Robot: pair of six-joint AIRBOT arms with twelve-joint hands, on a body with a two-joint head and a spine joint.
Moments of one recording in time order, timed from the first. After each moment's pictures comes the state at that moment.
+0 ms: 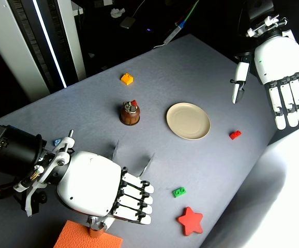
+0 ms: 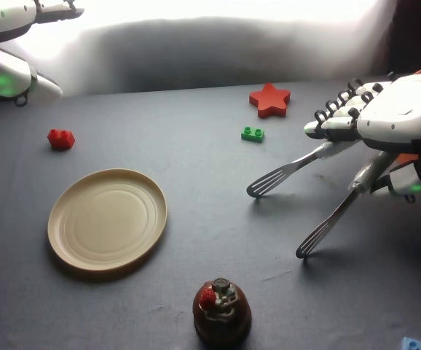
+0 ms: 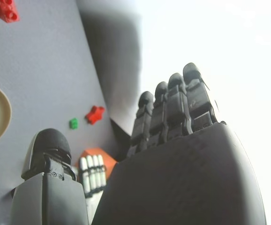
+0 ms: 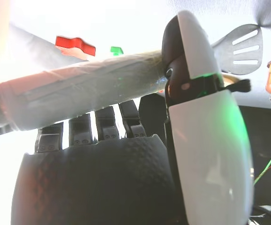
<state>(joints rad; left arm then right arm) 0.08 -0.94 1.39 -0.70 0.10 2.18 -0.37 -1.06 1.21 -1.38 0.00 0.24</state>
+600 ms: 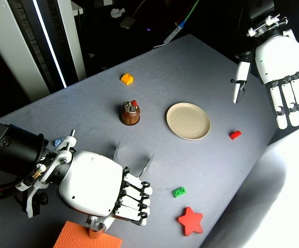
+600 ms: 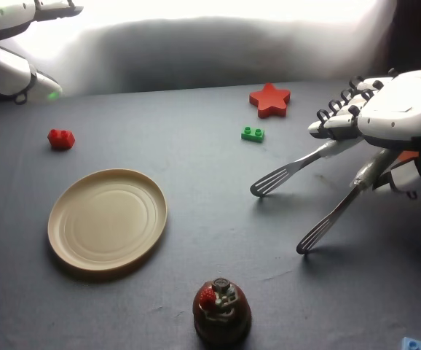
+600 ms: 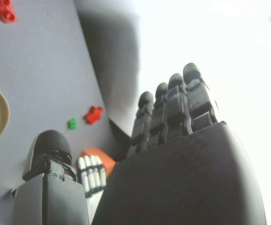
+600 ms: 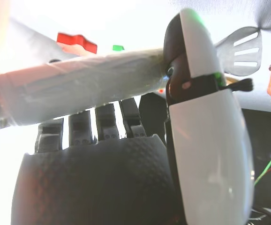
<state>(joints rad) 0.07 -0.94 1.40 -0.70 0.10 2.18 -0.36 -1.06 1.21 -1.37 -0.02 0.21</state>
